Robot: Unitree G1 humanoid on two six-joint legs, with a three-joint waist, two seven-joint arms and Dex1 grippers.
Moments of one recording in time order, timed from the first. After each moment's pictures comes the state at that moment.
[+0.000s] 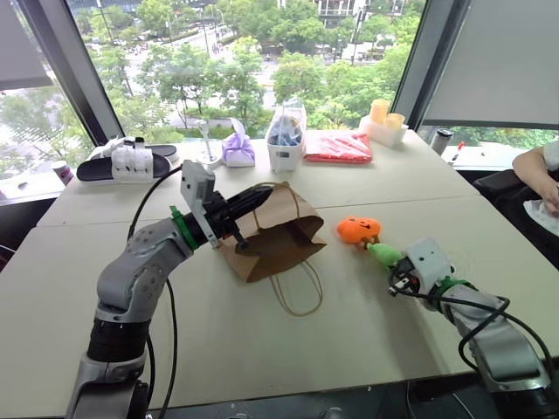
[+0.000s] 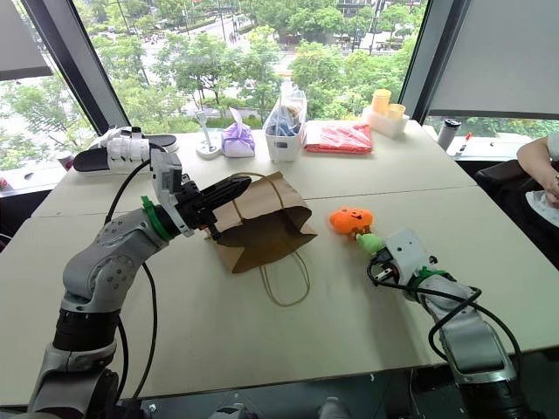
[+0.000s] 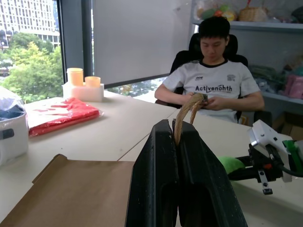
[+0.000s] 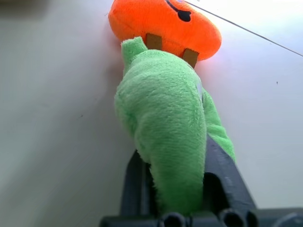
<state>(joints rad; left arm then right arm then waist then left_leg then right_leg) -0.59 0.40 0.09 -0.21 -0.66 0.53 -0.72 -0.16 -0.62 -0.10 -0.29 0.10 0.64 0.47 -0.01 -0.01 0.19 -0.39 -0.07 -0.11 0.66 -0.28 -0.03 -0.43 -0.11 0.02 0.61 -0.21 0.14</state>
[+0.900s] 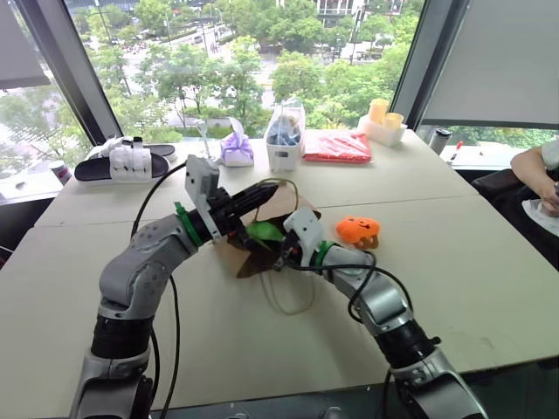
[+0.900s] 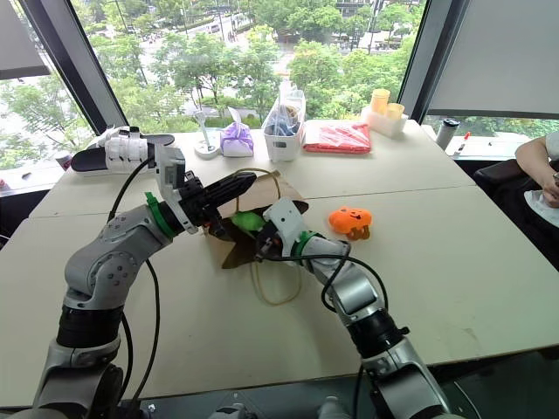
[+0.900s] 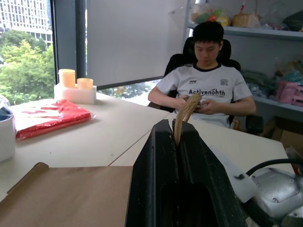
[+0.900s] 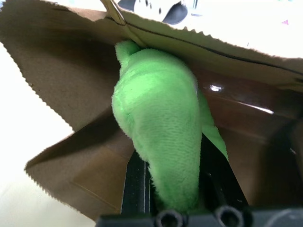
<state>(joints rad) -0.61 0.38 0.09 -0.24 -0.69 0.58 -0.68 -0.64 -0.16 0.29 0.11 0.12 0.35 0.52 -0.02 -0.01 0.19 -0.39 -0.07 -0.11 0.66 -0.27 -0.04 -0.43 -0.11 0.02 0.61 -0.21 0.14</state>
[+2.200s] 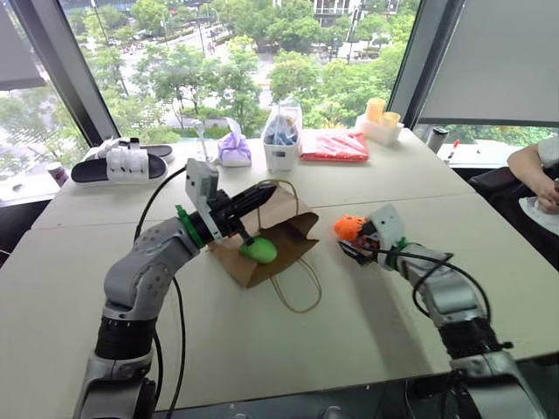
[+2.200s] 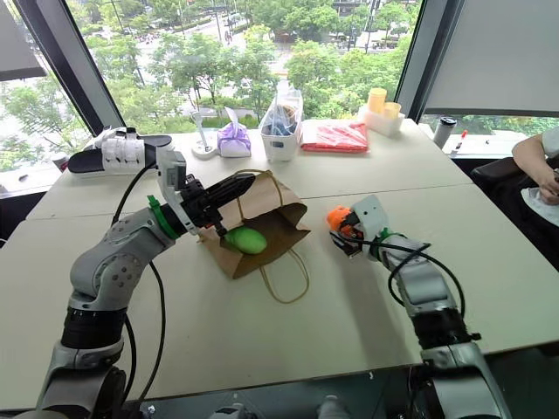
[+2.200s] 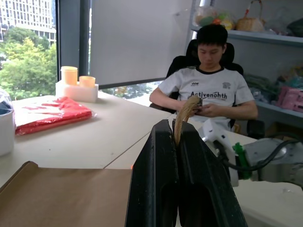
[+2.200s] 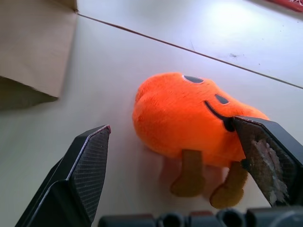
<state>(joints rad) -0.60 0.36 0.09 -0.20 -0.69 0.56 -0.67 -0.60 -0.47 0.07 0.28 0.04 0.42 0.44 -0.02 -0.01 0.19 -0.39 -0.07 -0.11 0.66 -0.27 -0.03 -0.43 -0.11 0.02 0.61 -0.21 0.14</state>
